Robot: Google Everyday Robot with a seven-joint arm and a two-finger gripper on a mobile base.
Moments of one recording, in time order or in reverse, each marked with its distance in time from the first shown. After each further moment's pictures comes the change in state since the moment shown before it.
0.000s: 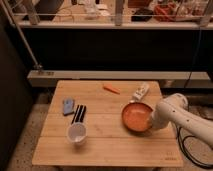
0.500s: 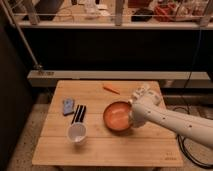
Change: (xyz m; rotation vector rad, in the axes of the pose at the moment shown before) arm -0.080 -0.084 -0.002 0.027 0.023 -0.158
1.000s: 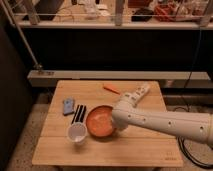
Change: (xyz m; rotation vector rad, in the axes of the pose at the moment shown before) arm -0.066 -0.046 0.007 0.000 -0.044 -0.132
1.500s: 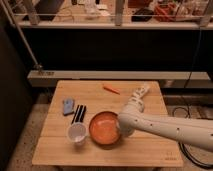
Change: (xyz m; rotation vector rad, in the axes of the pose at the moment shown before) arm -0.007 0.061 0.000 -0.034 -0.052 -0.014
